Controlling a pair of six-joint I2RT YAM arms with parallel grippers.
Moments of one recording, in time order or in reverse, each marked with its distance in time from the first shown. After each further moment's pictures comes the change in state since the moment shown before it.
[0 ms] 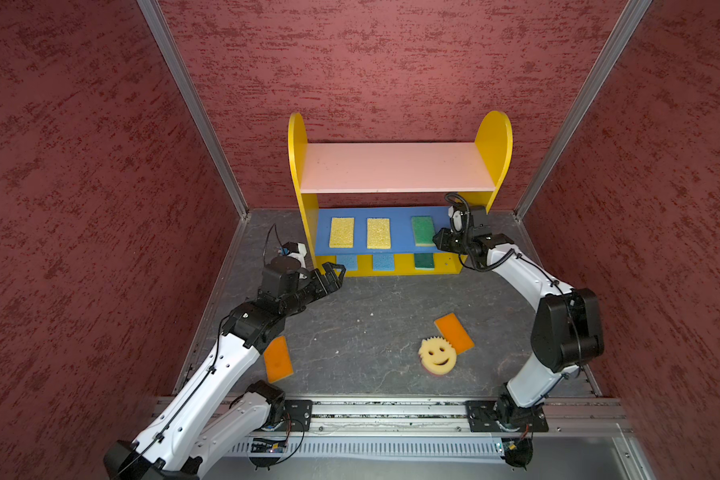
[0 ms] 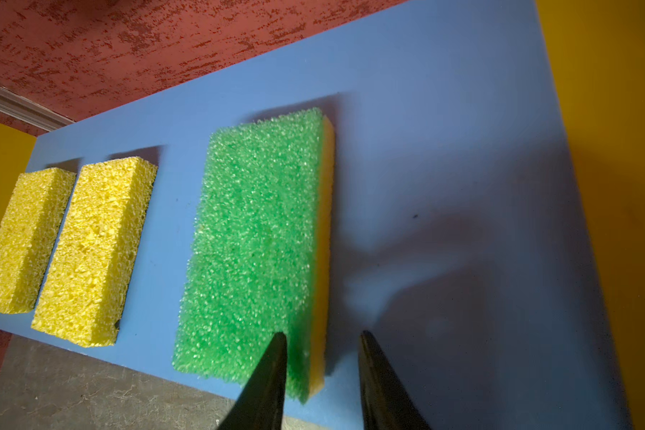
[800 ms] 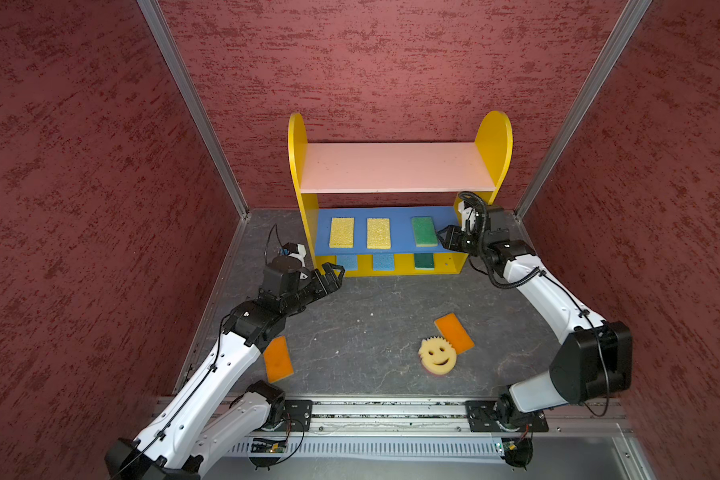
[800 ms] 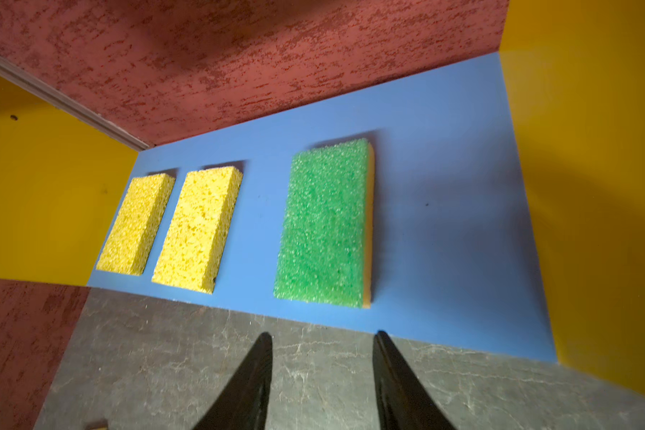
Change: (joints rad) left arm 0.008 0.012 0.013 -0.063 -0.040 -0.011; right arm 0.024 -0.231 -0.090 -0.019 -0.061 0.017
